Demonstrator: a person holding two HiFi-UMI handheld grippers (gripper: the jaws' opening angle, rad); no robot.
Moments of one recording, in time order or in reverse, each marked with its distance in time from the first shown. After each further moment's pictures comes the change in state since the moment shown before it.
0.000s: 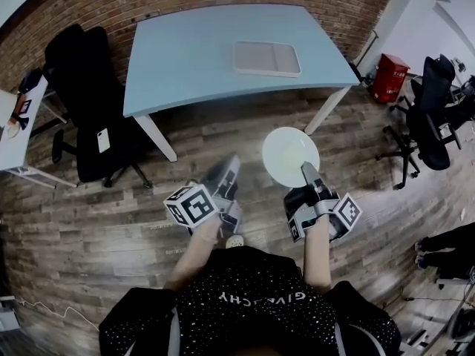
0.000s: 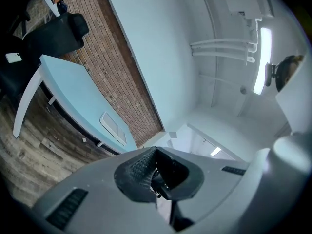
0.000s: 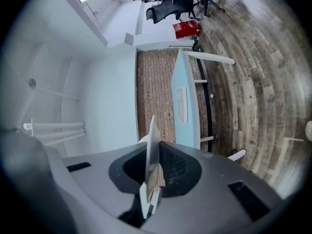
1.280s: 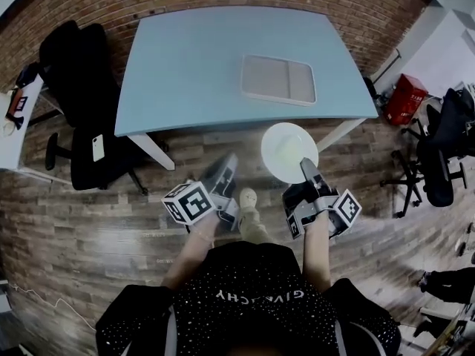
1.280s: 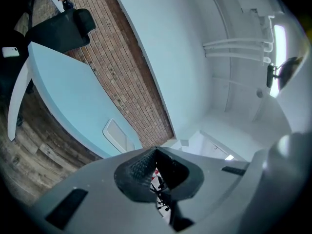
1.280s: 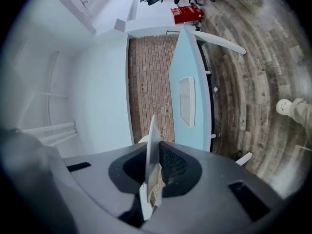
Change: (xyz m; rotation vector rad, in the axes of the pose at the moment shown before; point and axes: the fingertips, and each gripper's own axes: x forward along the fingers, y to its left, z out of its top) left arm 0.141 0.092 0.064 -0.031 -0.061 0.090; right arm 0.181 -0.019 0.085 0.027 0.101 -0.026
